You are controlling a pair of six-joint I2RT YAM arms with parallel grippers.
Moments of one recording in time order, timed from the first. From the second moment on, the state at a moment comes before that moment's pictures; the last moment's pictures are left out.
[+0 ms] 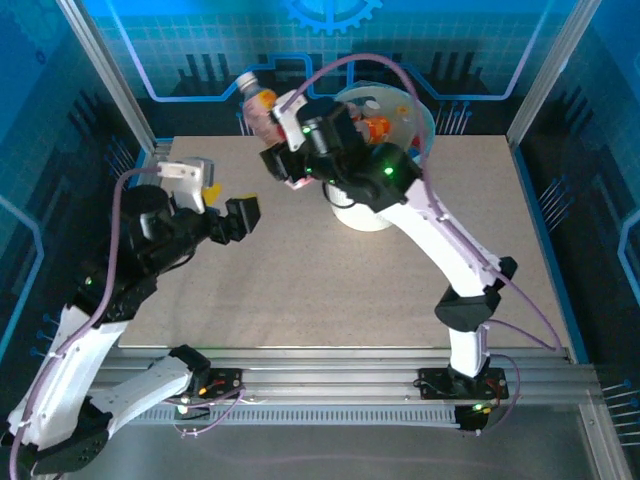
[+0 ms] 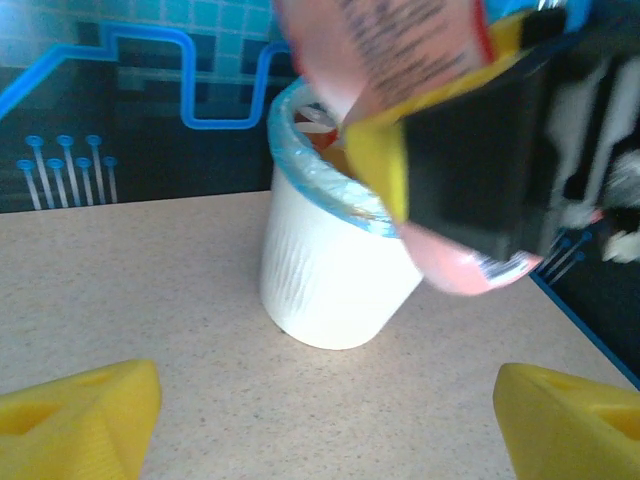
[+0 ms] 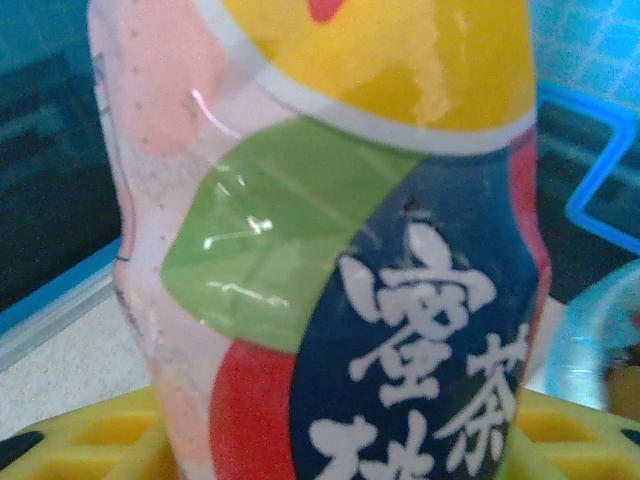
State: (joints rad) left arm -0.49 0.90 1.39 -0.77 0.00 -0.30; right arm 0.90 1.89 2.46 -0.98 0.24 0.08
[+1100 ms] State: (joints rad) left arm -0.57 1.45 1.68 -0.66 0.20 -0.29; right arm 0.36 1.85 2.12 -0.84 -0.03 -0.11
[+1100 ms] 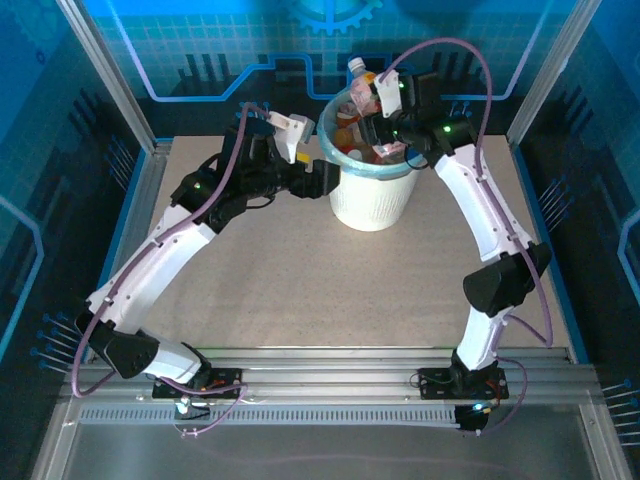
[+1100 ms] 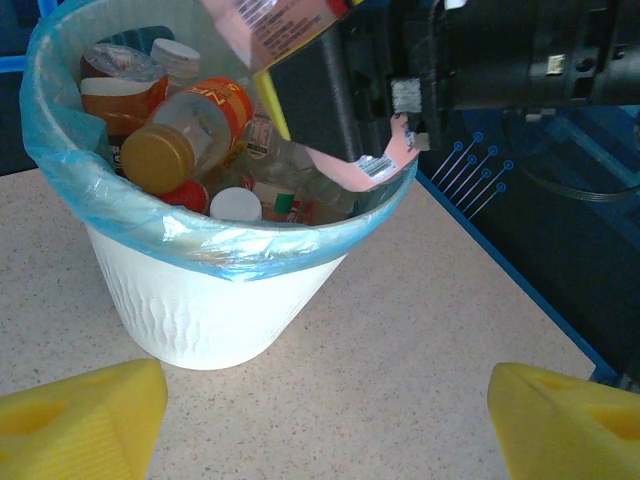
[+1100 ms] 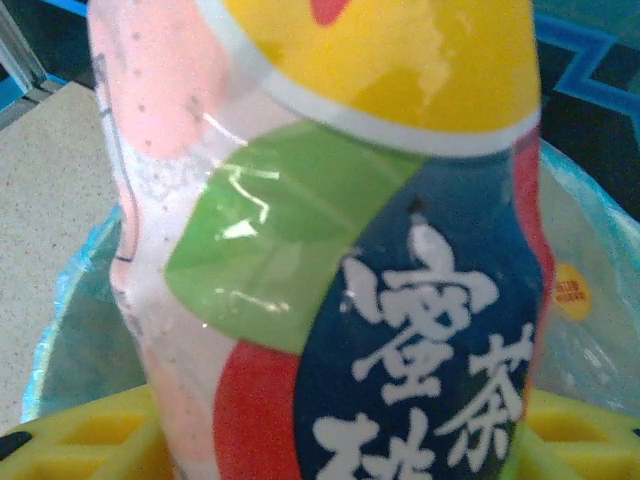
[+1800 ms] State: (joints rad) left arm -0.57 1.45 1.68 -0.65 0.18 -0.24; right arm 0.33 1.98 2.36 -0.91 -0.03 -0.17
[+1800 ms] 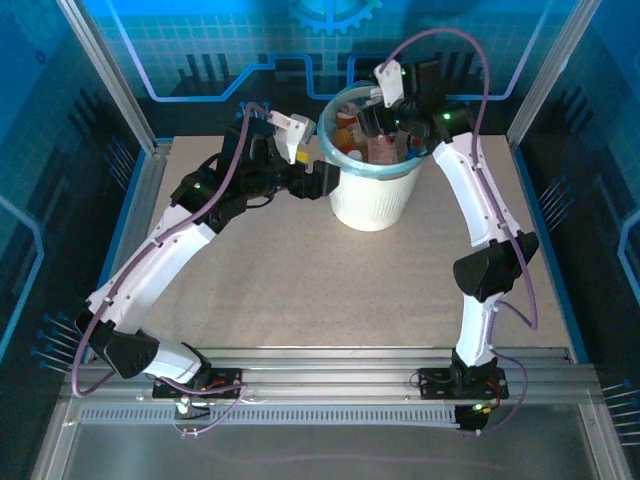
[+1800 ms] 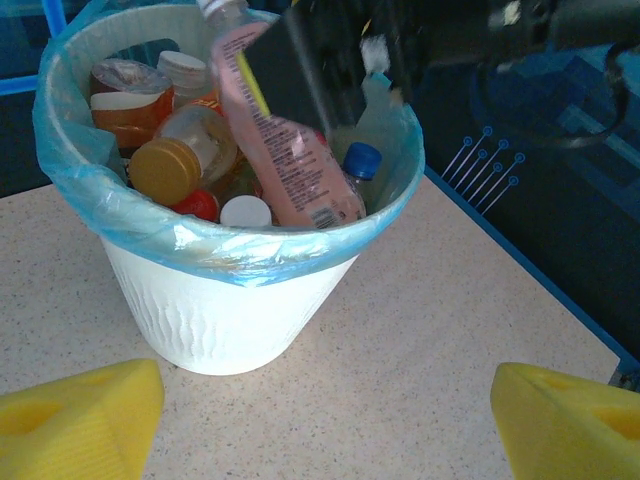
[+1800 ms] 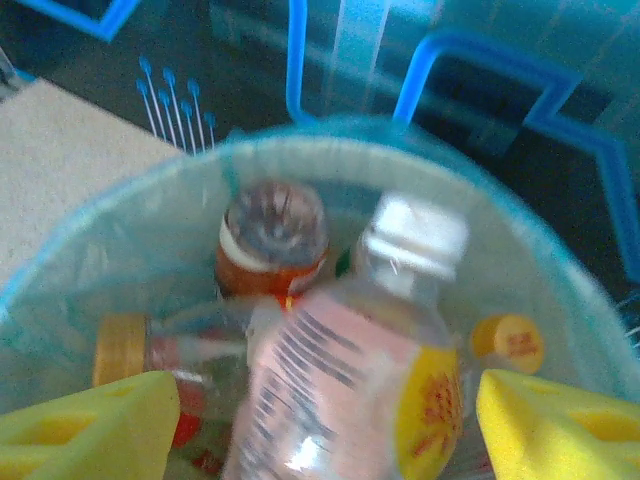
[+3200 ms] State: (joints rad) left arm -0.57 1.47 1.67 -0.63 0.17 -0.22; right arm 0.37 1.99 2.18 -0.78 0.08 -0.02
